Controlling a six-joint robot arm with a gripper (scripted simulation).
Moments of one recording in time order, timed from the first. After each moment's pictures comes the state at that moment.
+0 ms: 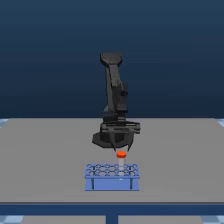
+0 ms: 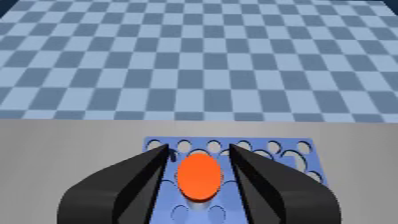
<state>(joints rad) 0.17 -0.28 0.92 0.93 -0.18 -0.85</state>
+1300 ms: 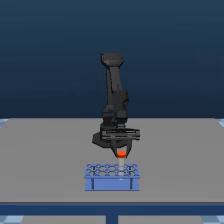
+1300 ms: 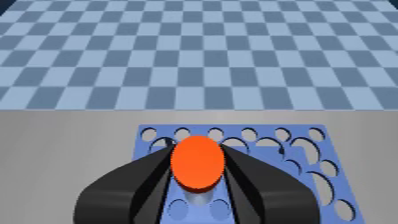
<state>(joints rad) 0.17 -0.20 0.97 0.55 -0.28 -0.44</state>
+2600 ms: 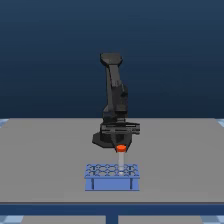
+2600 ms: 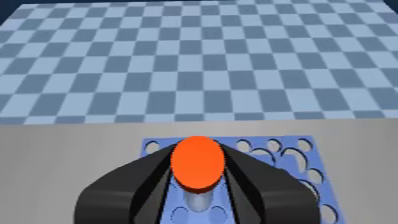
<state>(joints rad) 0.17 -0.27 0.93 0.86 -0.20 -0.75</state>
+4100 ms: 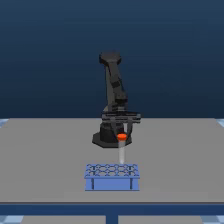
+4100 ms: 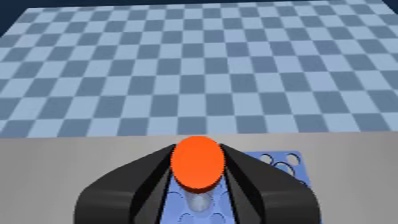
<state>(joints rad) 0.17 -0.38 0.84 2.04 -0.16 -1.94</state>
